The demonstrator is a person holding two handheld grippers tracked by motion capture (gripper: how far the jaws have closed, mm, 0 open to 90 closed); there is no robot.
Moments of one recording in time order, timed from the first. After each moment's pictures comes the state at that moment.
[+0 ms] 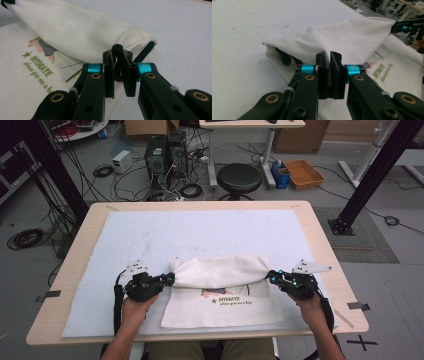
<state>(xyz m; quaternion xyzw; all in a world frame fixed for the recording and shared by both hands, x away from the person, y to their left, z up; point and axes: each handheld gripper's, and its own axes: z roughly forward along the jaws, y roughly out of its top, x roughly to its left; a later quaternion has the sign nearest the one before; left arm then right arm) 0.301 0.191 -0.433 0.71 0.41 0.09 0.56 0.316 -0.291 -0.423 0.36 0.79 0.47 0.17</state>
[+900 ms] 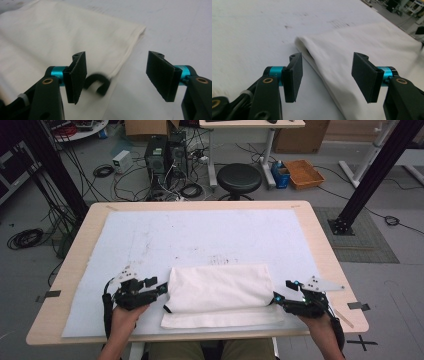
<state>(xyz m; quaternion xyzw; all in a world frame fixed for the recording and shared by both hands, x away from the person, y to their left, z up) 0.294 0.212 -0.437 0.70 0.47 0.11 0.53 0.270 -0.305 -0.431 0.40 0.77 0.46 0.18</state>
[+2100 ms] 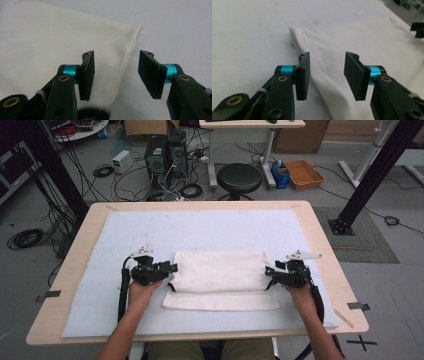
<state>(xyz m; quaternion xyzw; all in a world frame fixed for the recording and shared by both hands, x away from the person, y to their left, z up) 0.346 0.187 -0.440 0.73 0.47 0.08 0.49 0.352 -0.286 -0.435 0.46 0.77 0.42 0.17</state>
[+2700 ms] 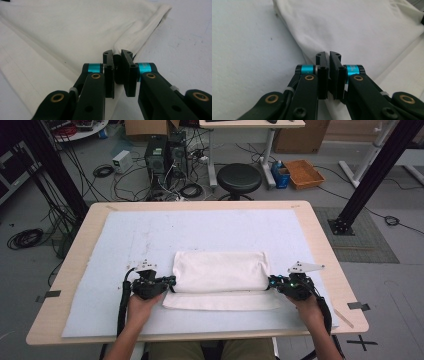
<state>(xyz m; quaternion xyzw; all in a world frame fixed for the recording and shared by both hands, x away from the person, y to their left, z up) 0.322 0.178 -0.445 0.74 0.47 0.09 0.47 0.323 -0.290 -0.440 0.40 0.80 0.42 0.14</state>
